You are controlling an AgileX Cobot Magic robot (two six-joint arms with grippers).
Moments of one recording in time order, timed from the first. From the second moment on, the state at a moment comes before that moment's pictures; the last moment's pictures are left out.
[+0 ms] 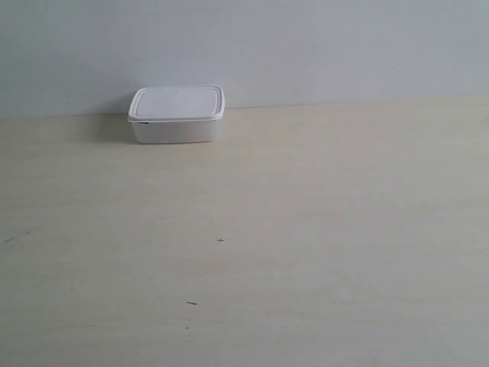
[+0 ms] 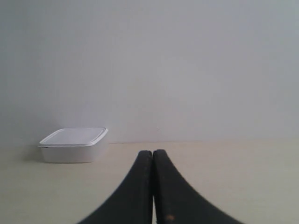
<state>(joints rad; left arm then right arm) 0.16 0.01 0.00 0.34 -0.31 -0.37 0.16 0.01 -0.01 1.44 0.09 -1.35</state>
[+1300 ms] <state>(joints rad) 0.16 0.01 0.00 0.34 -0.31 -0.37 0.16 0.01 -0.01 -0.26 0.29 0.10</state>
